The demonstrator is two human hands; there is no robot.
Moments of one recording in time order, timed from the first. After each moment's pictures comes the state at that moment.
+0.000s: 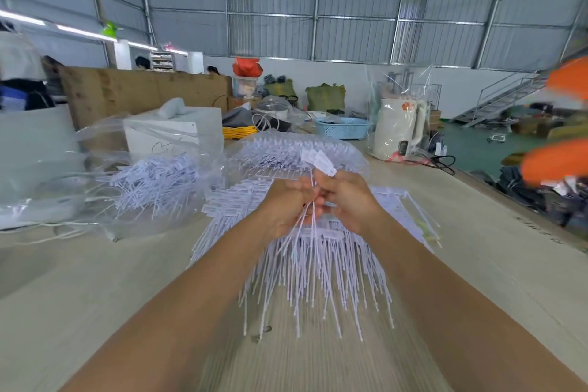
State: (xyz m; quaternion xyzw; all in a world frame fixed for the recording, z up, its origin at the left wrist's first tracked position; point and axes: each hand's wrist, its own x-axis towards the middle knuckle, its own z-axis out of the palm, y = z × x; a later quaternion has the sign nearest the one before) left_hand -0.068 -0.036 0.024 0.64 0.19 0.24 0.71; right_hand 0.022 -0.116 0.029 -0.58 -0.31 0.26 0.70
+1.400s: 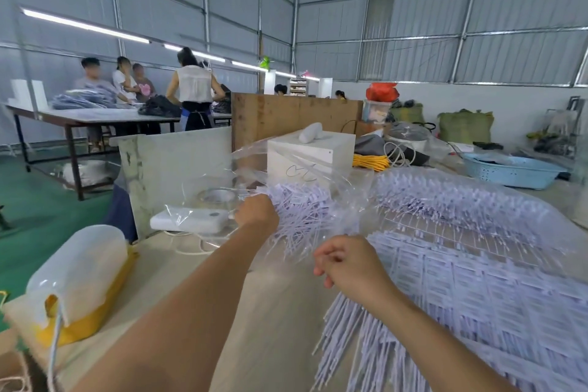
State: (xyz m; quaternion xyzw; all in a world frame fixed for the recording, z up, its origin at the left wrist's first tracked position) left_hand -0.178 0.228 -0.003 0.73 0.65 0.21 0.06; right_hand -0.074 0.060 -0.012 -0.67 -0.55 0.22 0.44
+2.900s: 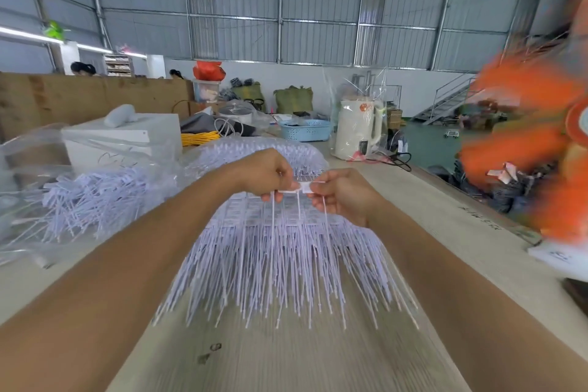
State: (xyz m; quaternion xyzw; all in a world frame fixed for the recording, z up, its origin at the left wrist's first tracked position) left_hand -0.034 -0.026 0.085 0.95 0.11 0.09 0.26; right_hand 0.063 -0.173 0.049 -0.65 -0.31 0.25 0.65
